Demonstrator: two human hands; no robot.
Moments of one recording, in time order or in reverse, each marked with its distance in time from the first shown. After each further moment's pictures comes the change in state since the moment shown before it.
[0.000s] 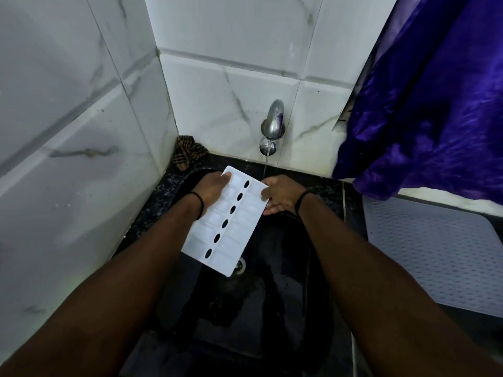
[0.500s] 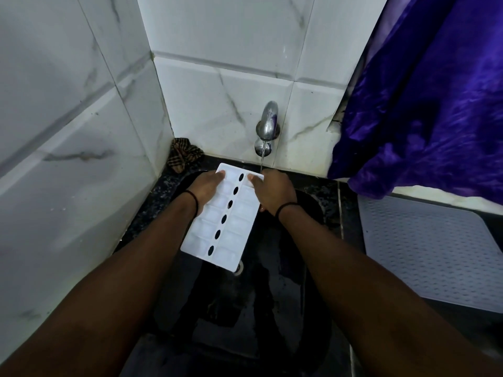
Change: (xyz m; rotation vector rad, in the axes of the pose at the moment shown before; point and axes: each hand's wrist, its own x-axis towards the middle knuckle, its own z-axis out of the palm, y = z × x) left_hand 0.006 0.004 -0.001 -0.021 0.060 -0.013; right_hand 0.006 0.002 0.019 -0.579 0.600 -0.344
